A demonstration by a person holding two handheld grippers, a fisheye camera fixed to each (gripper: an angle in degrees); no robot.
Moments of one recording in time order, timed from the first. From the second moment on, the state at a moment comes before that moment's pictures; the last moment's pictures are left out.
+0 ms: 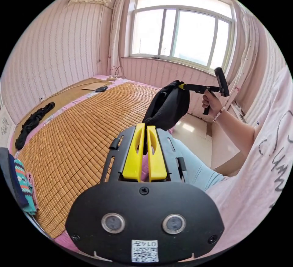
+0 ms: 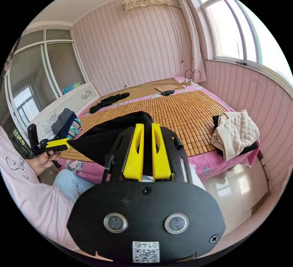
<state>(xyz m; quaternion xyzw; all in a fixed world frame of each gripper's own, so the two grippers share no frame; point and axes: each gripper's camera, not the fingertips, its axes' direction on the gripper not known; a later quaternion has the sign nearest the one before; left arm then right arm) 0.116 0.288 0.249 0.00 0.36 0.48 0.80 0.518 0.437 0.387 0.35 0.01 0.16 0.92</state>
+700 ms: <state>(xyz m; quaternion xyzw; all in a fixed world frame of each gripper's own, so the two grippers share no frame) 0.455 0.273 0.407 -0.21 0.42 0.41 0.78 0.863 0.441 0.399 0.15 0.14 0.47 0.86</state>
